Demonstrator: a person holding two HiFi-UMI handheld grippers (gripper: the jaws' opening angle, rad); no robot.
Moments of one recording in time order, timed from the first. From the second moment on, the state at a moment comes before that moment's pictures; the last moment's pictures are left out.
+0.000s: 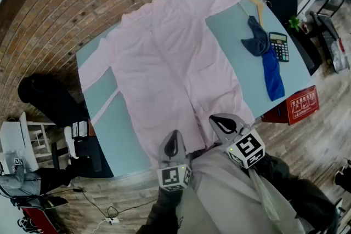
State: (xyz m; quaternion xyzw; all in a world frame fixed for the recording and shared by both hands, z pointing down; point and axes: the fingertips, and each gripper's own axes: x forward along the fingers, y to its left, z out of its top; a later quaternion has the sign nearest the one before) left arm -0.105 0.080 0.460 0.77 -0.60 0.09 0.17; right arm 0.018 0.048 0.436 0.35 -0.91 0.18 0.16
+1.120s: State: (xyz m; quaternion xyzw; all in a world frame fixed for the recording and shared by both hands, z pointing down) left arm -0.095 0.088 0.475 0.77 -0.61 0.10 0.18; right arm 0.037 0.051 0.457 0.36 -0.90 0.21 0.15
